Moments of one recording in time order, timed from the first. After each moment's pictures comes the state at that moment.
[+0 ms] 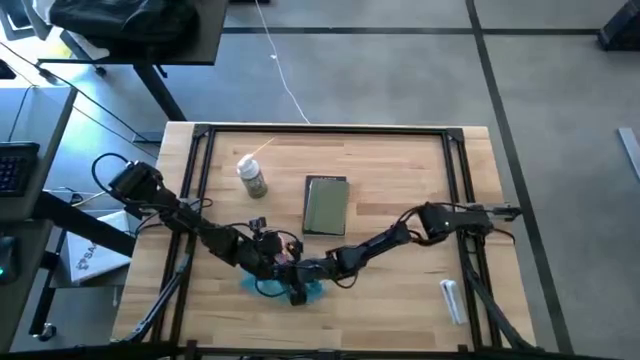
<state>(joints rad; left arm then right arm) -0.51 1.62 0.69 -0.31 -0.51 -0.57 0.35 2.42 1.57 0.30 0.20 0.07</state>
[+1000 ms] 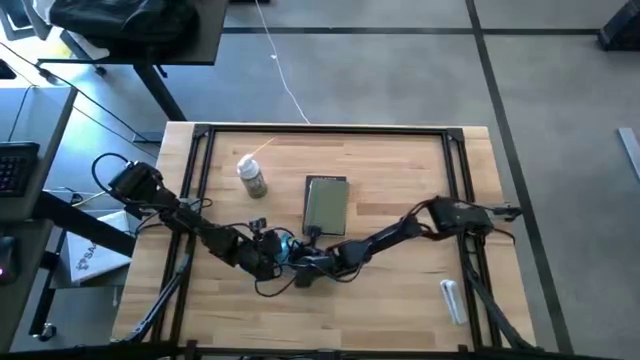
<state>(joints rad) -0.51 1.61 0.69 -0.31 -0.50 -0.58 0.32 2.34 1.57 0.01 0.54 0.12</state>
